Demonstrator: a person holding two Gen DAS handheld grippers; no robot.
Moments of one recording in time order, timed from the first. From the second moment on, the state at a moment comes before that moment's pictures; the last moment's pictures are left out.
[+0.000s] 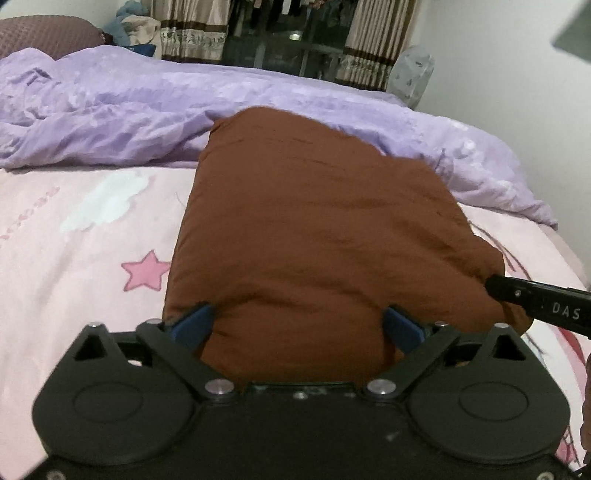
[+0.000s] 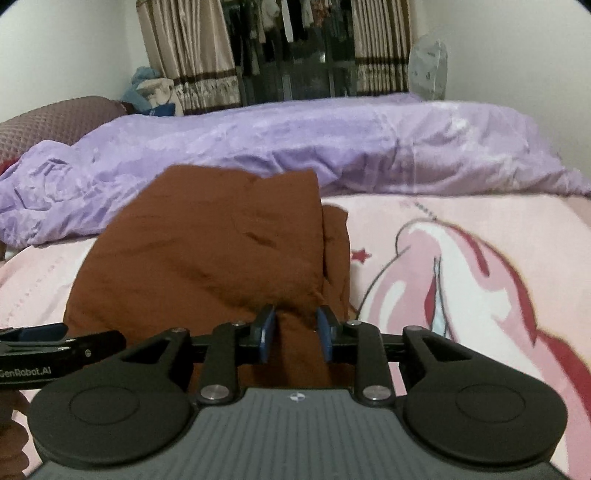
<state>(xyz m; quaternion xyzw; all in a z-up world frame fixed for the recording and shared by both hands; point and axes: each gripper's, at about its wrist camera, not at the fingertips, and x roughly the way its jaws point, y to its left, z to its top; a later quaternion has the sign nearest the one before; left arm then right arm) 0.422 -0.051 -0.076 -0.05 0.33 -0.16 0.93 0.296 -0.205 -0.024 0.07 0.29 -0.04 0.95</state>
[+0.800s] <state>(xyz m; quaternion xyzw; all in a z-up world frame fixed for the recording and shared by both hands) 0.432 -0.050 -0.043 -0.06 0.30 -0.16 0.94 0.298 -0.202 -0.006 0.08 0.25 -0.04 0.96</state>
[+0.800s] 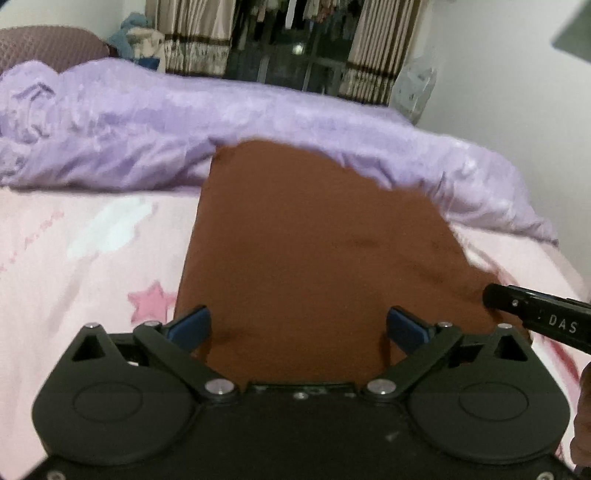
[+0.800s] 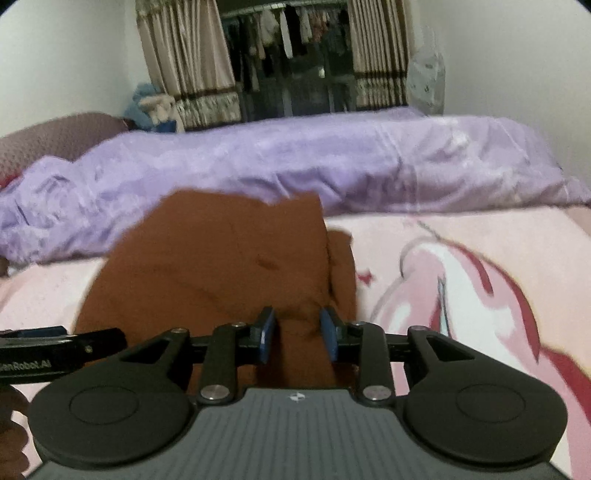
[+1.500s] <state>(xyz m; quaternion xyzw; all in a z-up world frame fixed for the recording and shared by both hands) 0.511 -0.063 -0.075 -0.04 0.34 -0.13 0.93 0.376 -0.206 -0.050 0.11 0.30 -0.03 0.95</state>
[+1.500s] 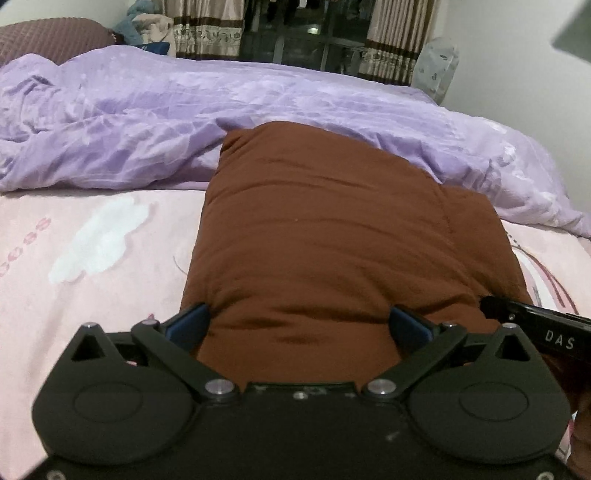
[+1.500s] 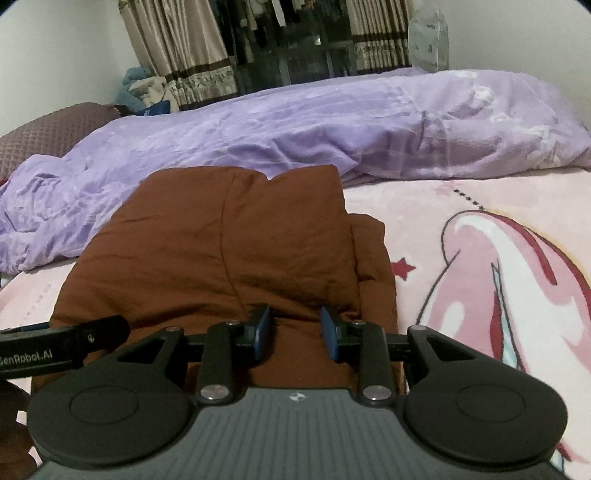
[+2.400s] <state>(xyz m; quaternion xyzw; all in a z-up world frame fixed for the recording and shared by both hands) 0.303 -0.024 -0.021 -0.01 0.33 -0.07 0.94 0.183 -0.191 0.017 0.07 0.26 -0.06 0.96</state>
